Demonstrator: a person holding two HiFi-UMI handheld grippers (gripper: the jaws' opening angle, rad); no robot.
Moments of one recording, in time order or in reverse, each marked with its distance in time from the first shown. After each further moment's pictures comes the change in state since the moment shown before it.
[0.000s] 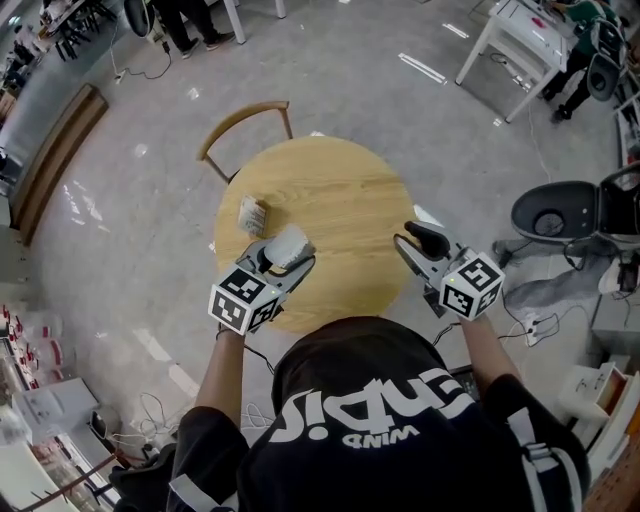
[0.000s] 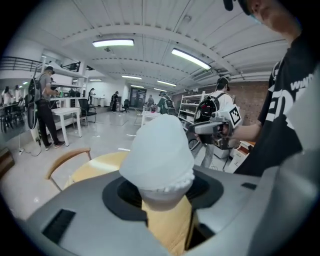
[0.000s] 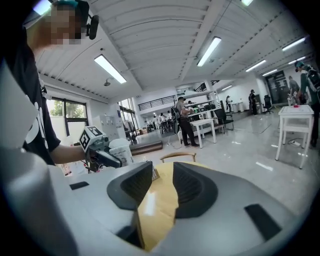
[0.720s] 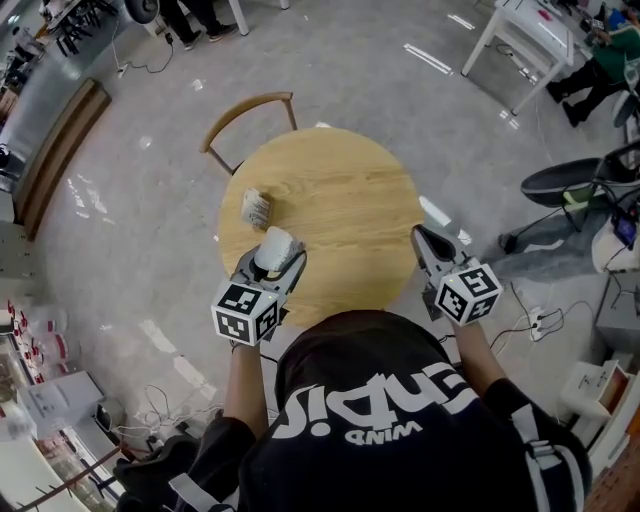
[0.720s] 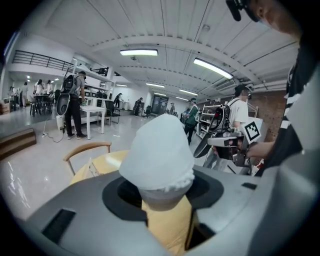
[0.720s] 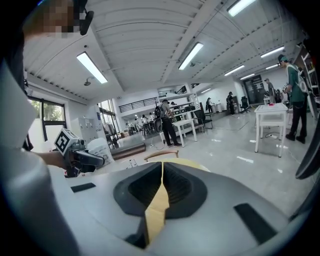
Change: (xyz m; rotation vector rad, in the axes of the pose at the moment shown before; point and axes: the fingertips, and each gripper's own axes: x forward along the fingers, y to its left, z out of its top) left arm -0.021 0.017 -0.016 -0.171 -0.106 0.212; right arm -0.013 -0.025 -0.026 0.094 -0.018 -0.226
